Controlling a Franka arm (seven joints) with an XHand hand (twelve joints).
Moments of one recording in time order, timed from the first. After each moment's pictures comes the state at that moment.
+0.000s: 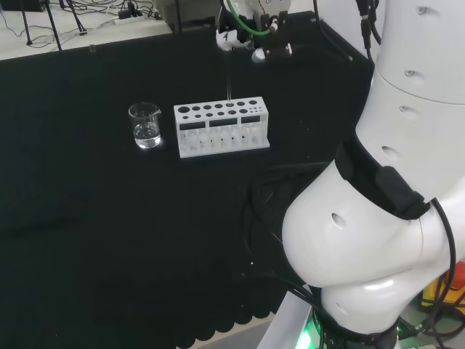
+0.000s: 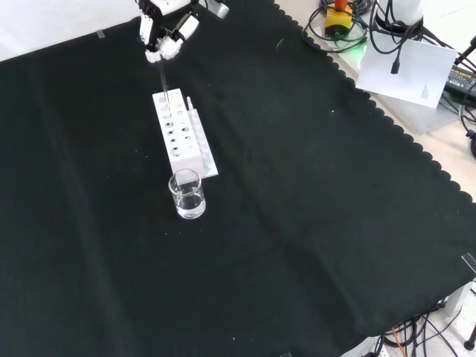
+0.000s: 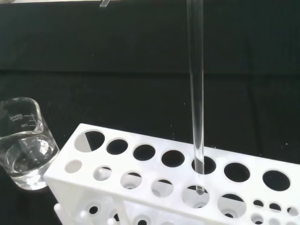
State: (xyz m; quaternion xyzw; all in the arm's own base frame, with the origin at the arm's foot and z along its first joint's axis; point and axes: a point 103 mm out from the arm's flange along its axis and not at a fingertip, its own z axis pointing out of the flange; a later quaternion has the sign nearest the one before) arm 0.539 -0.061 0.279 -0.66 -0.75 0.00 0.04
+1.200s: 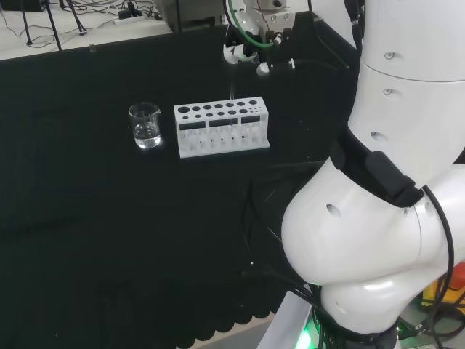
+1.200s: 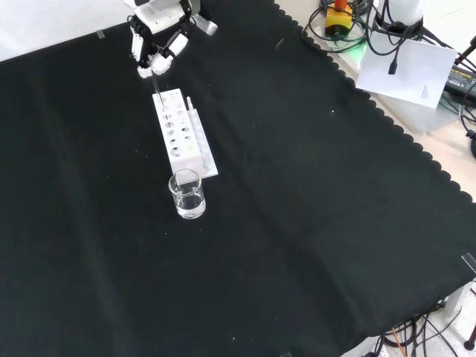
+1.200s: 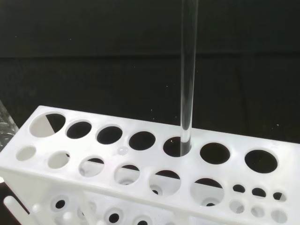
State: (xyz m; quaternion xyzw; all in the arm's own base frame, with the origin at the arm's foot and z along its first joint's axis) arm 0.556 -0.083 0.237 -0.67 -0.74 0.00 0.05
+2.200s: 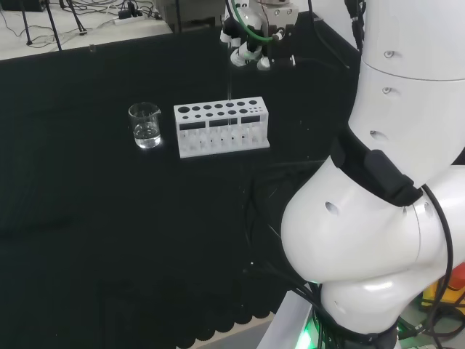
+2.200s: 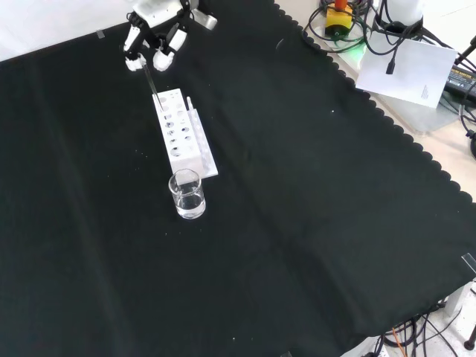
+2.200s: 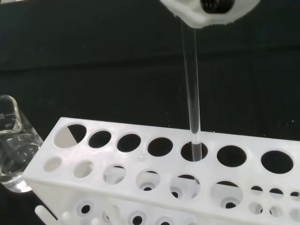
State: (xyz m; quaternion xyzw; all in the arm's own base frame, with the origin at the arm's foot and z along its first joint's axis) arm 0.555 -0.082 0.248 -0.67 -0.74 -0.02 0.09
